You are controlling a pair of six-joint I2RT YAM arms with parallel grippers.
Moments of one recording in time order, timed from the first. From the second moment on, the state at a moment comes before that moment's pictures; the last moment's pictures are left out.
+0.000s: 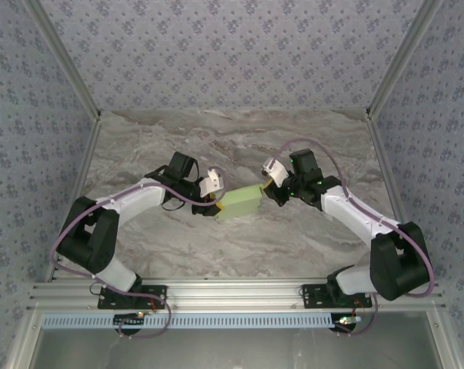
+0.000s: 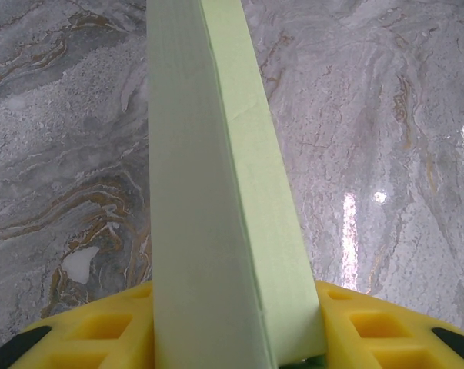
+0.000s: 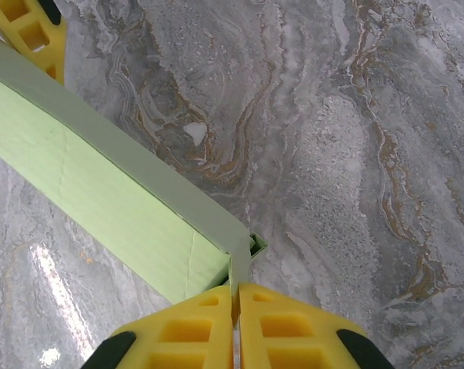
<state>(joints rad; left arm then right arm) -0.51 1.57 0.94 -0.37 0.71 0.67 0.41 1.36 0.87 -0.34 -0.40 -0.39</state>
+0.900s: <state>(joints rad) -0.53 1.61 0.98 -0.38 0.63 0.65 0.49 1.47 1.11 -0.59 -0.17 0.01</state>
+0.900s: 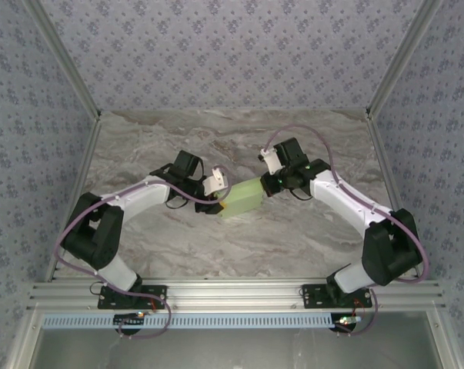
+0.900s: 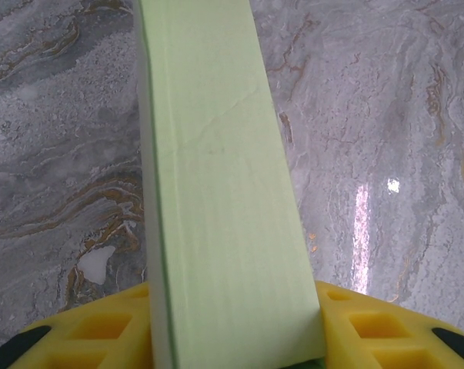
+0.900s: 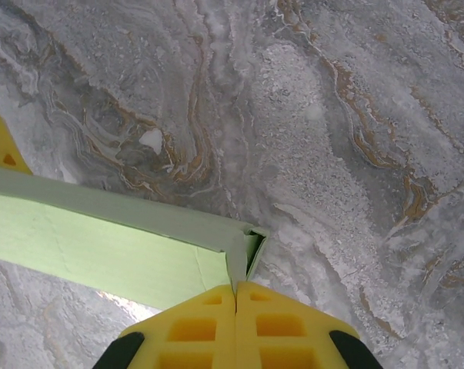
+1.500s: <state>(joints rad) -0.54 1.63 0.99 -0.38 0.60 0.65 0.51 1.50 1.14 -0.62 -0.14 0.11</state>
